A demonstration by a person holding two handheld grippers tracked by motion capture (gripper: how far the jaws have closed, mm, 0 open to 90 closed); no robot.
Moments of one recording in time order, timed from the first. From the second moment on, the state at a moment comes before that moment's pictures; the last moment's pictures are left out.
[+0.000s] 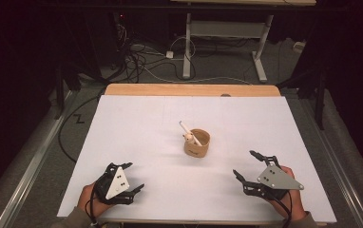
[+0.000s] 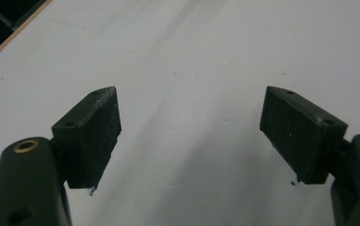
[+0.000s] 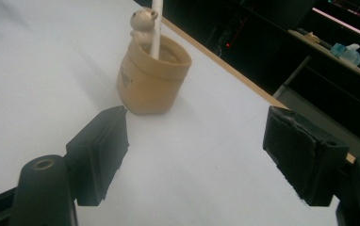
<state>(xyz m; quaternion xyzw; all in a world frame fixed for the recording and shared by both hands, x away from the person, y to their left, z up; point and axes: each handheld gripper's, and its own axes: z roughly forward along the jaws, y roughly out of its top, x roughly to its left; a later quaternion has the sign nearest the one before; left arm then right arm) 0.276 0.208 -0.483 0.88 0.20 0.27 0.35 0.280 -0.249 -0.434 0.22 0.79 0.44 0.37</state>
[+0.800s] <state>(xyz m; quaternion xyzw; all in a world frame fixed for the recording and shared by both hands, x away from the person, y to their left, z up) 0.279 0.206 -0.485 0.88 0.20 0.27 0.35 0.272 -0.286 -0.475 0.26 0.79 0.43 0.34</state>
